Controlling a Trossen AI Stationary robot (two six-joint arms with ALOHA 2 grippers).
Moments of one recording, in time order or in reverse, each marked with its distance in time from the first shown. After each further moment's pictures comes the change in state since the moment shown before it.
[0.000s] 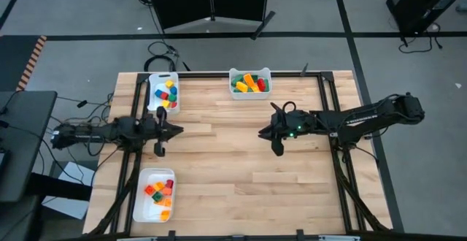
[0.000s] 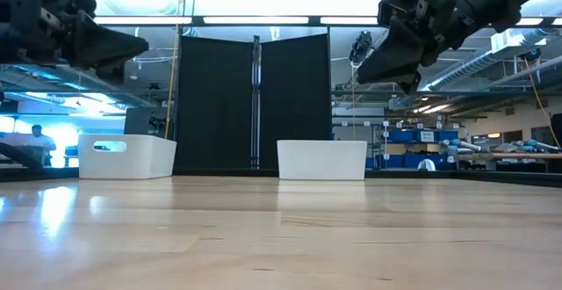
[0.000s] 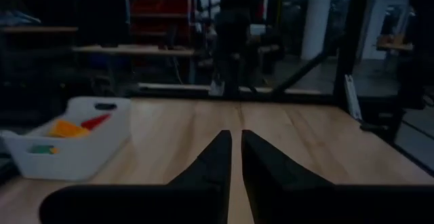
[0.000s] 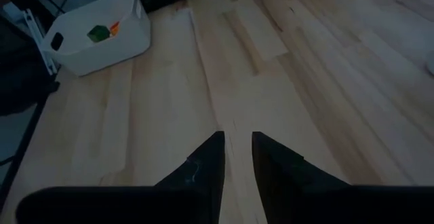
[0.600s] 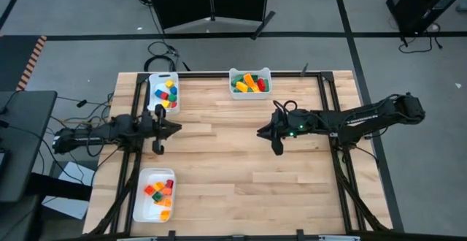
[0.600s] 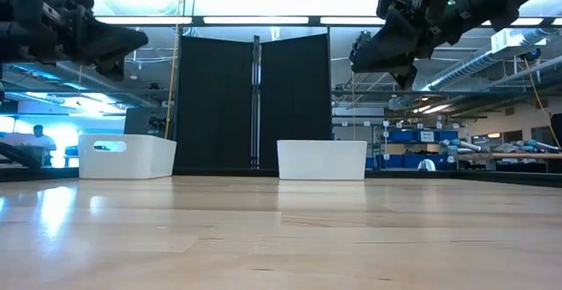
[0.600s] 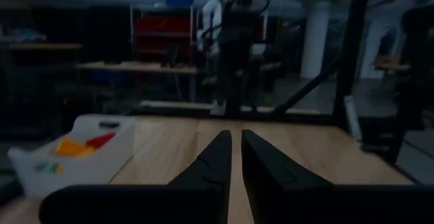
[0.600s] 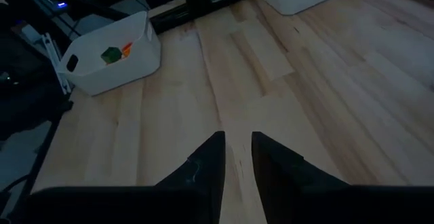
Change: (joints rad) left arm 0.082 -0.071 0.000 0.018 0.075 -0.008; right arm 0.002 -0.003 0.000 0.068 0.000 0.016
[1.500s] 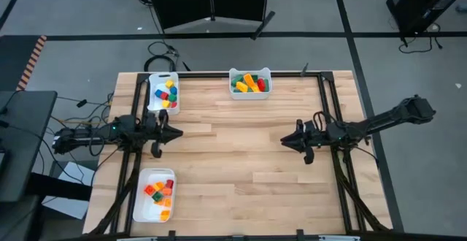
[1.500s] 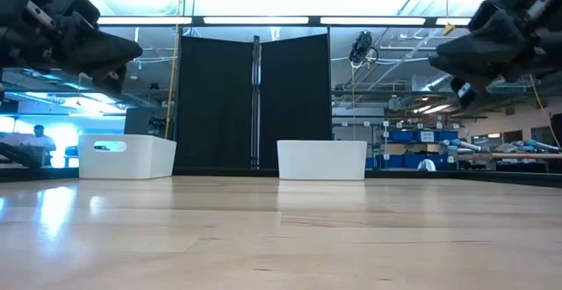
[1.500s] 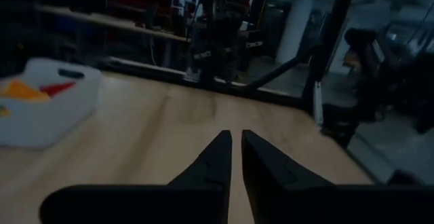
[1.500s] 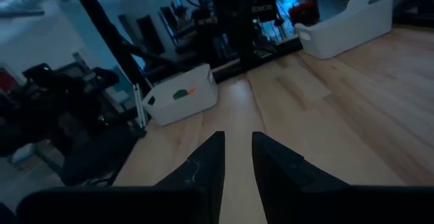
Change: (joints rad) left arm -0.001 0.000 0.000 -0.115 0.084 -0.194; right arm 0.192 -0.488 -0.559 0.451 0.123 0.065
